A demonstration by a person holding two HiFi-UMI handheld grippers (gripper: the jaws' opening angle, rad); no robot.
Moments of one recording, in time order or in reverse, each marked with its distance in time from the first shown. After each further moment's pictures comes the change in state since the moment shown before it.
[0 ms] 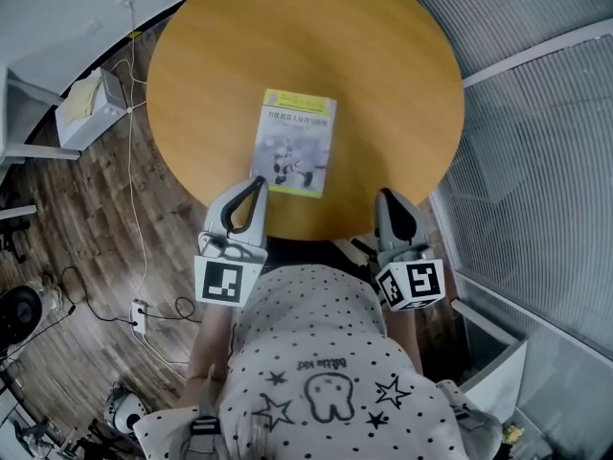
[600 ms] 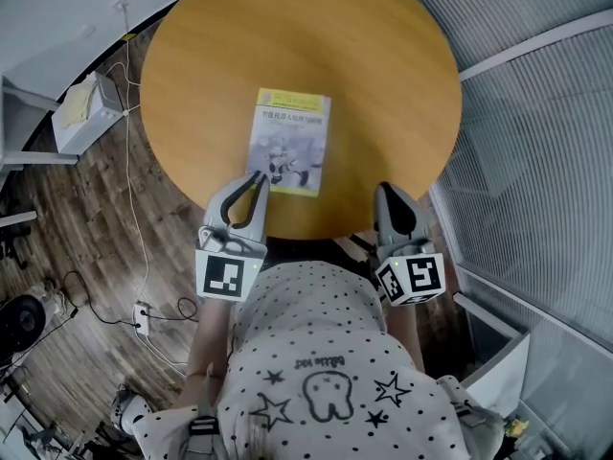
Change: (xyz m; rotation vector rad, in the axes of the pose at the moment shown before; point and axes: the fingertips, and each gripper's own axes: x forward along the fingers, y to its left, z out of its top) left arm 0.016 -0.011 -0.012 0.071 0.042 -0.062; right arm 0.003 -0.010 -0.003 0.006 -0.007 -0.011
